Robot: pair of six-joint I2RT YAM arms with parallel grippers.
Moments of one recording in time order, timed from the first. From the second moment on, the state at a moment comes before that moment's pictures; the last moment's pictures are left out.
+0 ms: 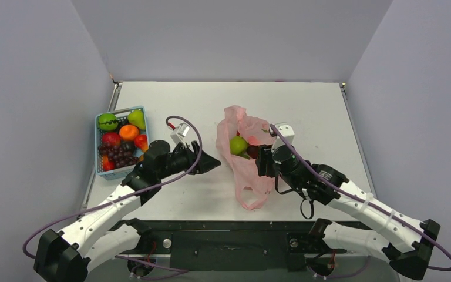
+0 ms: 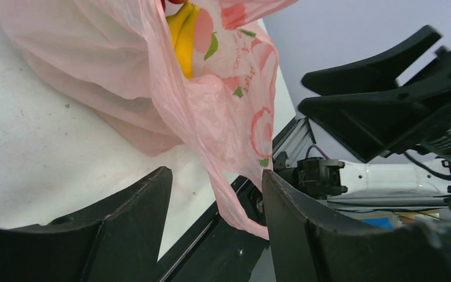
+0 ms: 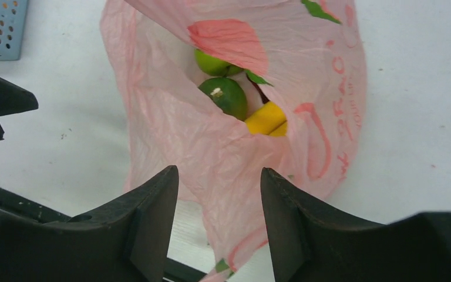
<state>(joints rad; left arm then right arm) -0.60 0.95 0.62 0.02 0.39 -0.81 0.92 0.92 0.95 -0.67 0.44 0.46</state>
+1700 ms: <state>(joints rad) -0.73 1.47 0.62 0.52 0.24 -0.92 0.57 1.64 1.41 -0.51 0.32 0.33</state>
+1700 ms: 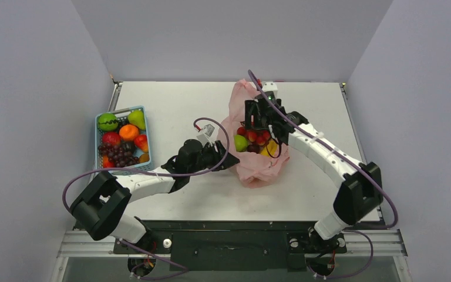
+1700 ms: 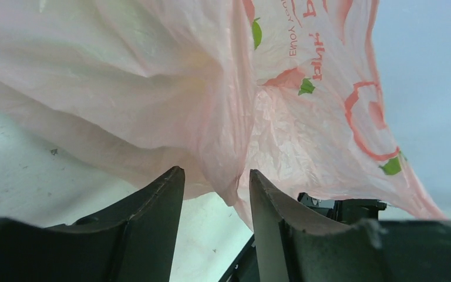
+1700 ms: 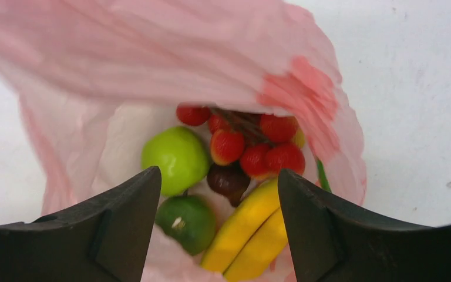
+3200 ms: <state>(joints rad) -0.72 0.52 0.77 -0.54 -0.15 -0.69 0.60 1.85 1.28 -0.09 0.35 -0.11</state>
